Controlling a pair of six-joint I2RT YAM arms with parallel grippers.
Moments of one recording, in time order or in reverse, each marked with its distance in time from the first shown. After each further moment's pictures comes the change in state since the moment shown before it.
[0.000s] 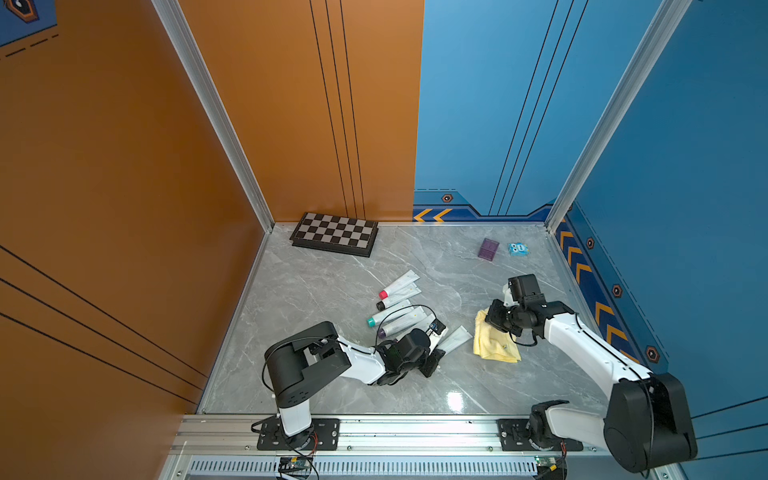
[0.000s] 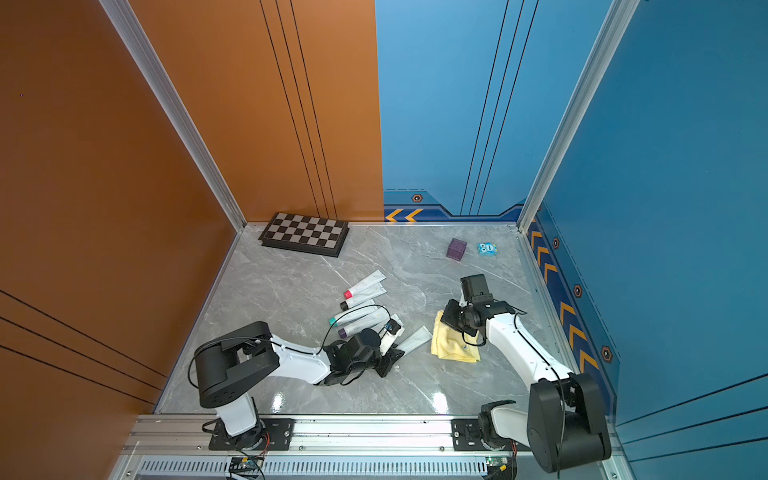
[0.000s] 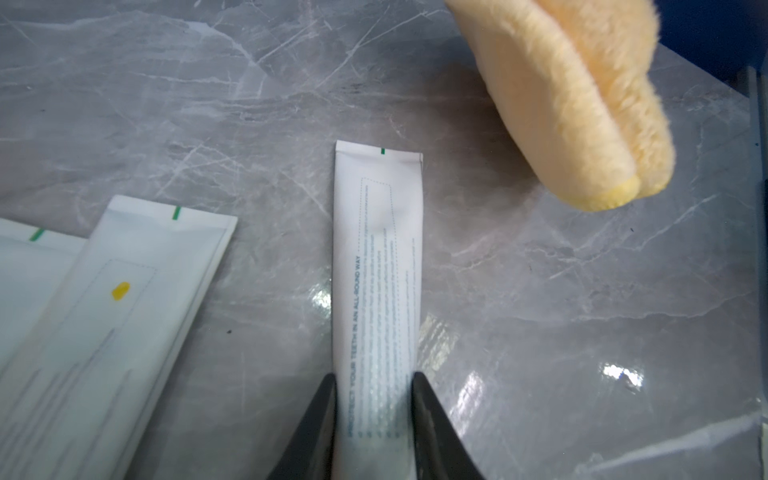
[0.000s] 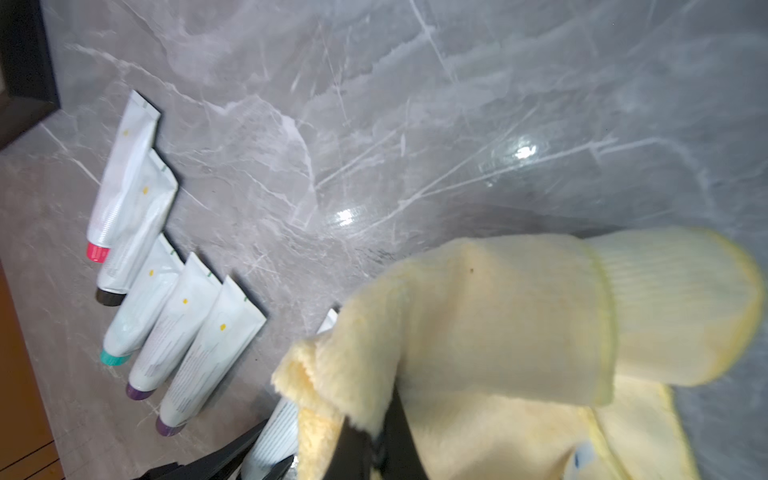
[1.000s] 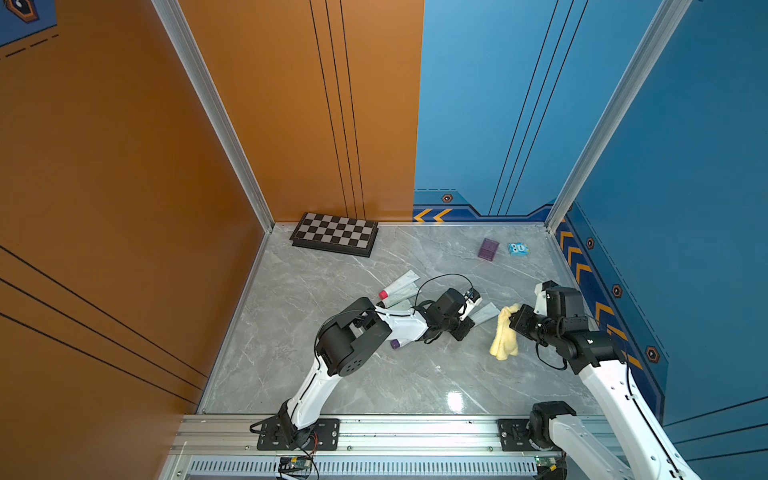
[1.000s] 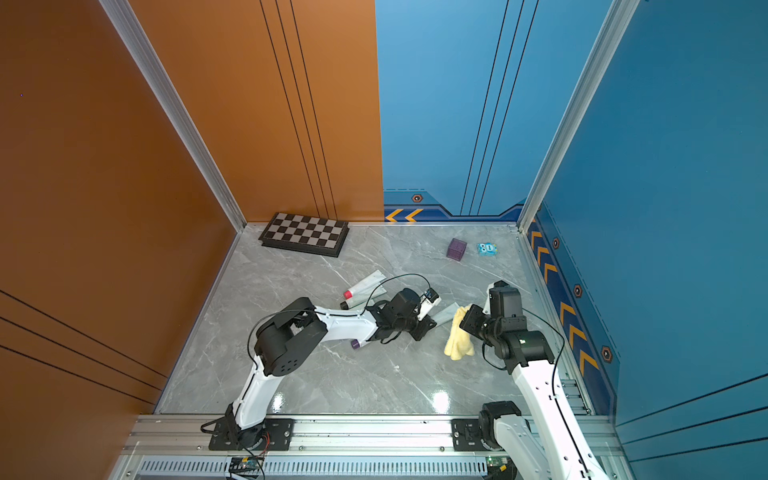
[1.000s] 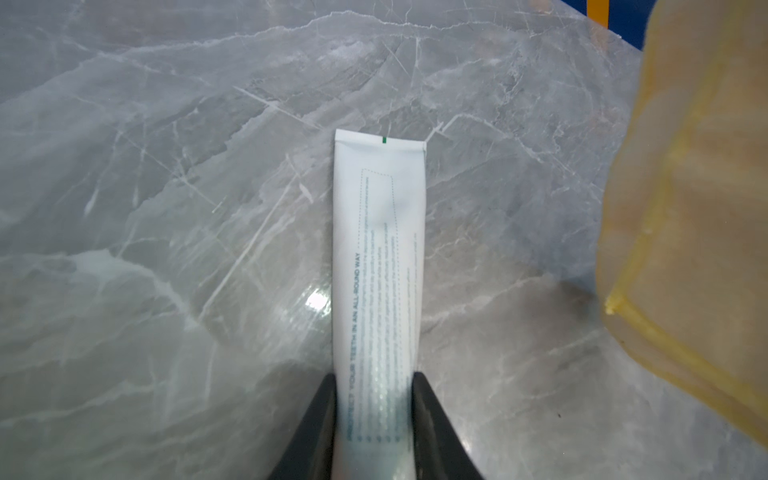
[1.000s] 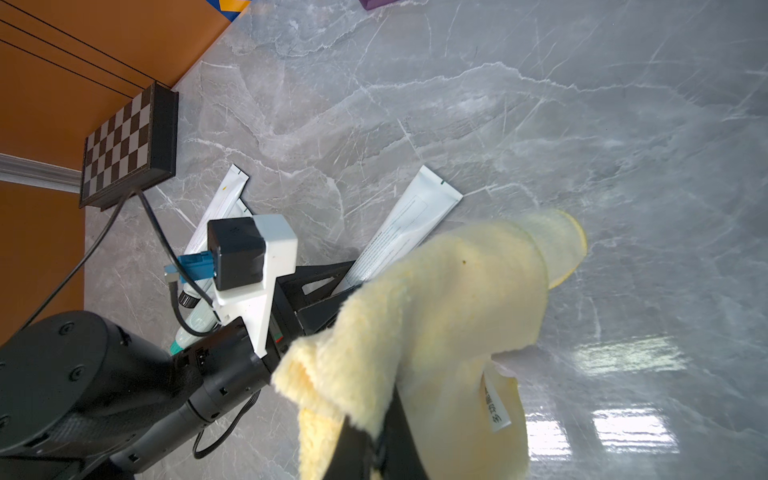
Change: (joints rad) left arm 0.110 0.403 0.723 -0.382 0.168 0.140; right arm -0.074 -0.383 -0.018 -0.196 0.040 -0.029
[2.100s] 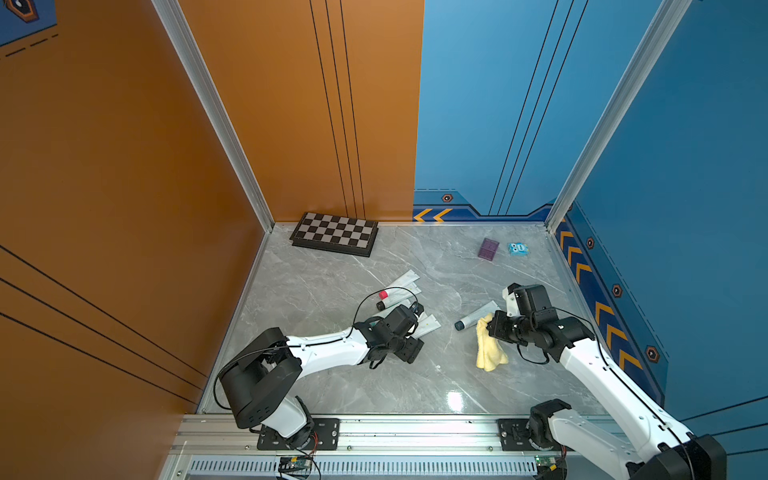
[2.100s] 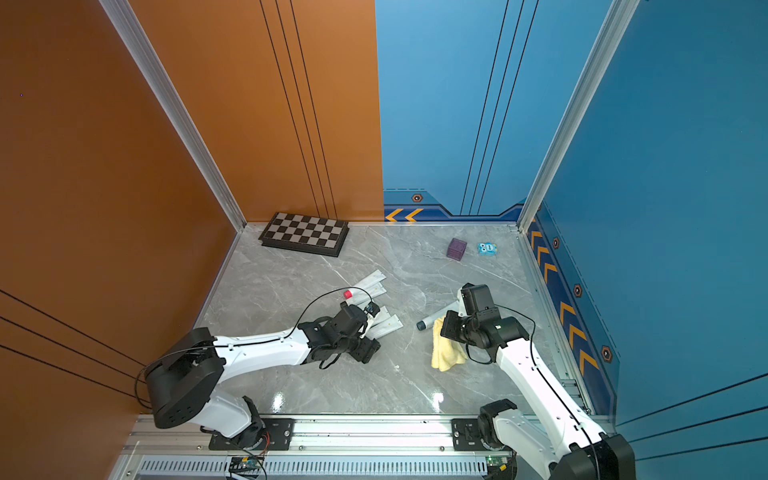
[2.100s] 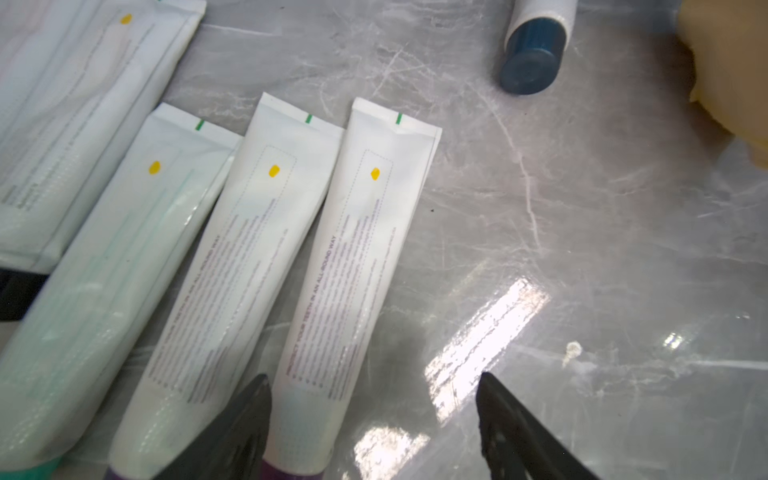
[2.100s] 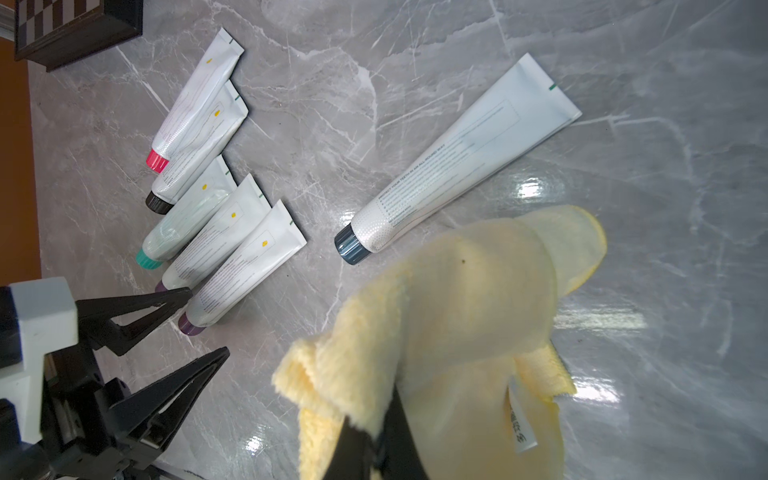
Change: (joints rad) left arm 0.068 -0.673 -0.616 -0.293 -0.214 -0.096; right arm 0.205 0.179 -0.018 0.054 -0.025 -0.043
